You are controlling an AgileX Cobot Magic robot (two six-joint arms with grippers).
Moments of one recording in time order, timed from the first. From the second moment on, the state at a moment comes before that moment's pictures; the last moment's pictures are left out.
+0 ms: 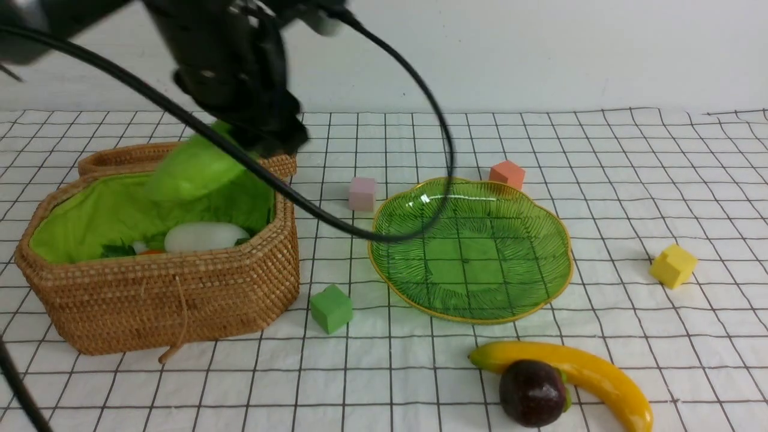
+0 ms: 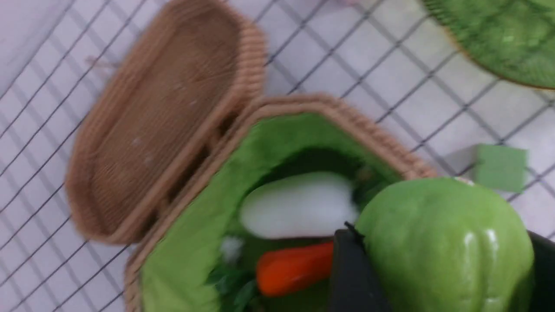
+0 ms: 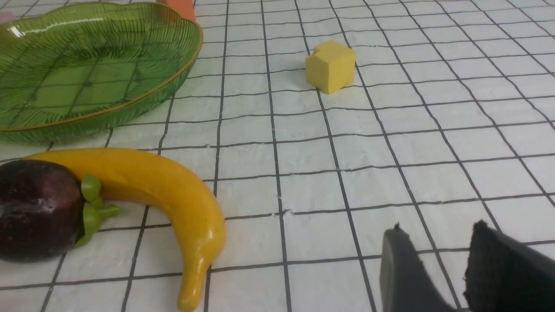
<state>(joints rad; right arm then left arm) -0.03 -0.01 0.01 -0.01 0.38 0.04 -0.45 1.72 -1.82 0.28 1.20 0.23</state>
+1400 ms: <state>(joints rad) -0.03 -0.01 0.01 -0.01 0.38 0.04 -0.24 0.43 -0.80 -0.08 1.00 -0.12</state>
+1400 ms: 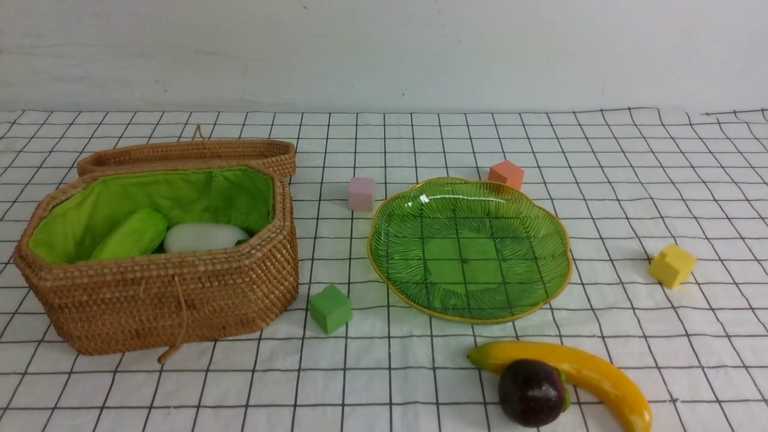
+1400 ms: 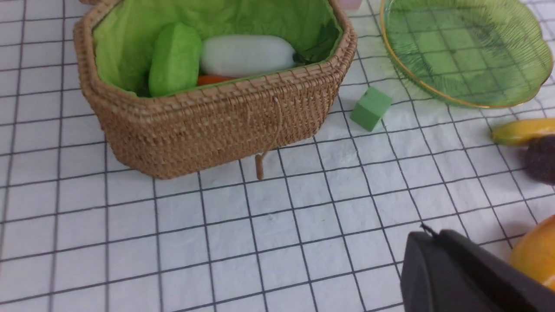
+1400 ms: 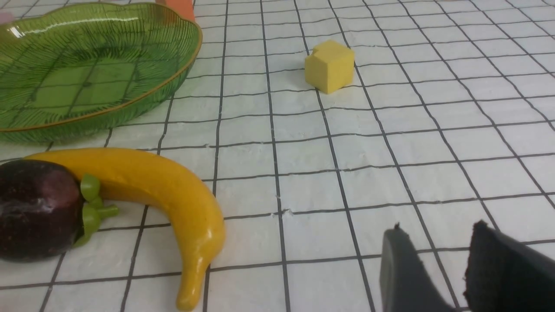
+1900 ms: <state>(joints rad) -0.03 -0.01 0.01 -0.01 0.38 0.04 -0.24 -0.01 -0.36 -0.23 0.55 -0.16</state>
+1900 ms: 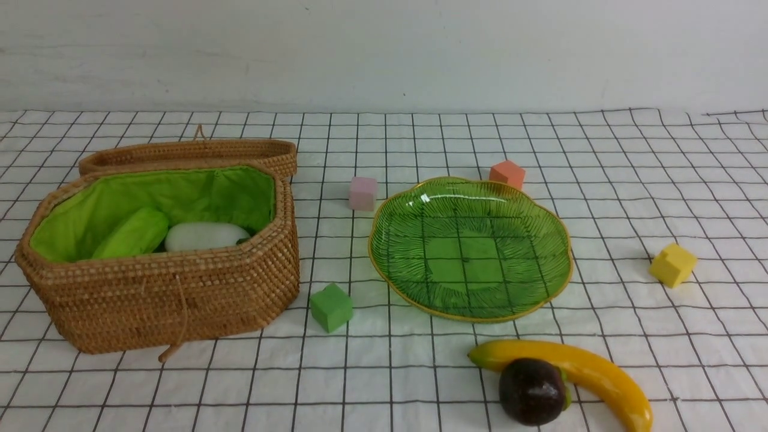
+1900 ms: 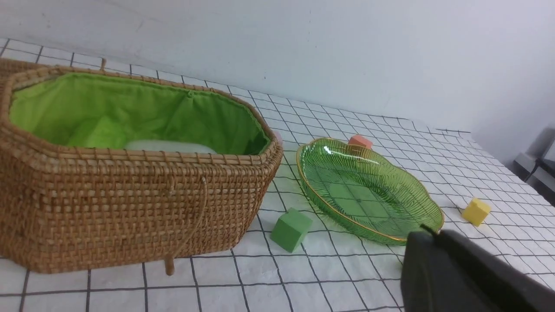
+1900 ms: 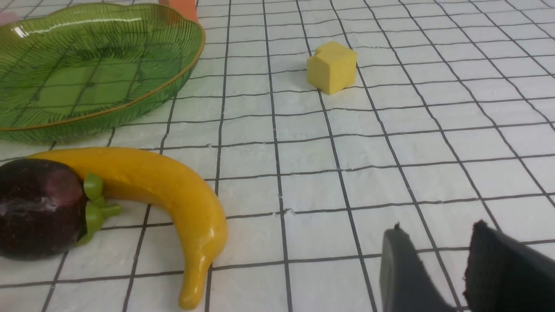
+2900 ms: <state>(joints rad) -0.03 -0.01 0.01 -0.01 0.38 0.04 -0.09 -0.01 0.03 0.03 0.39 -0.18</state>
